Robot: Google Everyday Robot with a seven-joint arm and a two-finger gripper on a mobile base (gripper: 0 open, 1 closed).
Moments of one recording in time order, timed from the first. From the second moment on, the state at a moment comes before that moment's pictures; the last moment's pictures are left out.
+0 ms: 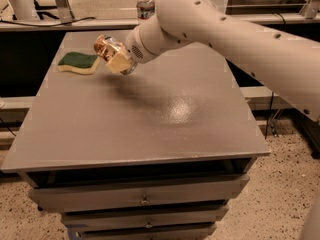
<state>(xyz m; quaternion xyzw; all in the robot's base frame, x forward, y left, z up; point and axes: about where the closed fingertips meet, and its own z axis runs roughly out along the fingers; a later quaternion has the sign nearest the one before) 0.661 0.110 0.893 -0.49 0.75 0.19 0.40</state>
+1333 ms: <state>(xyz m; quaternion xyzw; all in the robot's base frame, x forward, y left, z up) 0.701 0.151 0.845 -0.54 0.75 0.16 0.34</state>
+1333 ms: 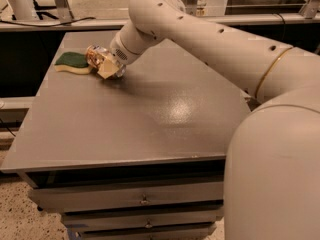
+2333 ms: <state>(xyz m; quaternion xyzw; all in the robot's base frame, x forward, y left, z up) 0.700 0.146 0.844 -0.55 0.76 0.16 0.33</state>
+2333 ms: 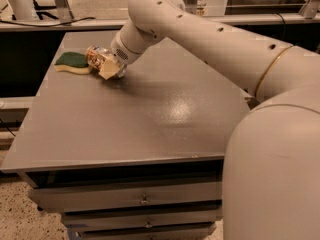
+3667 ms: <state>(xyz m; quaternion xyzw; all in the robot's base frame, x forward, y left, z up) 0.695 0.122 0.832 -0.57 0.75 0.12 0.30</state>
